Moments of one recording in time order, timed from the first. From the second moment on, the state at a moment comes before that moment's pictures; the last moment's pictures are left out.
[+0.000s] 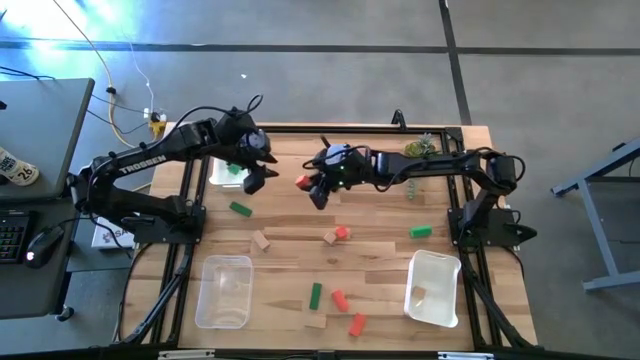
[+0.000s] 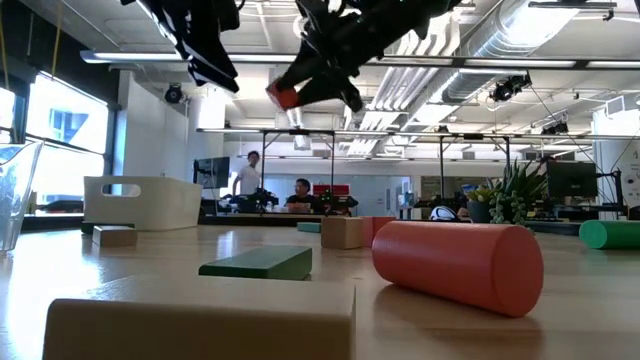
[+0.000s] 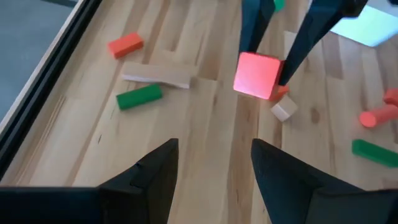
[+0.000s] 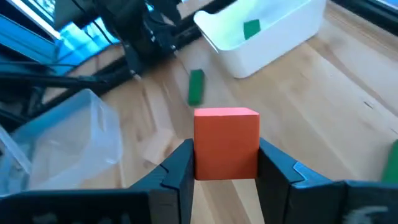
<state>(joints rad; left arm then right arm) 0.59 1.17 1.08 -0.75 0.27 0.15 -0.14 1.75 1.36 -0.16 -0.06 0.42</state>
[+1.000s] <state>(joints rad) 0.46 1.17 1.08 -0.61 0.52 -0.08 -0.10 1.74 1.36 0.03 -0.19 0.36</state>
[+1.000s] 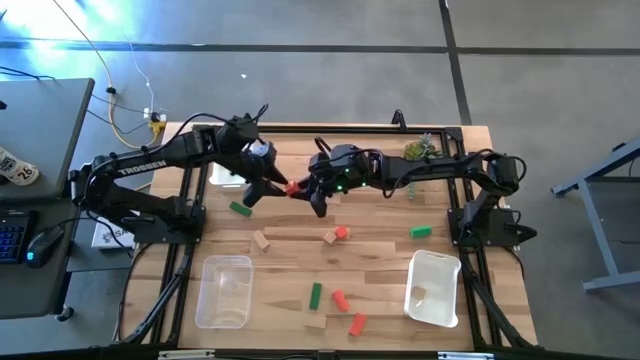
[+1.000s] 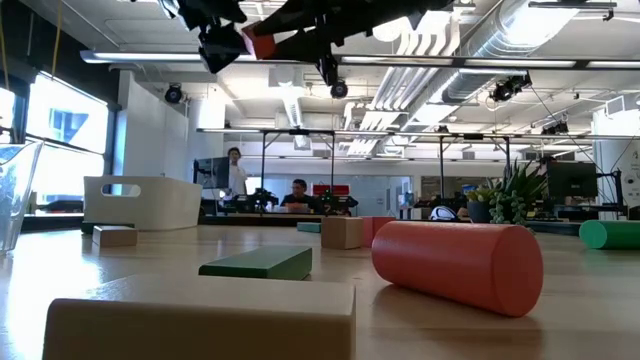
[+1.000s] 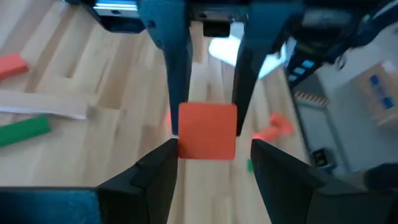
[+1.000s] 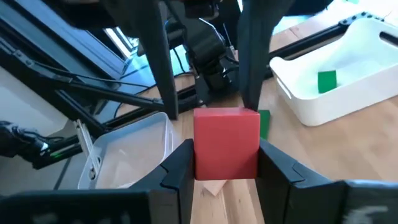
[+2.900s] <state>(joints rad) 0.46 1.19 1.08 -0.63 0.51 -0.07 -0.07 1.75 1.36 0.03 -0.06 0.44</state>
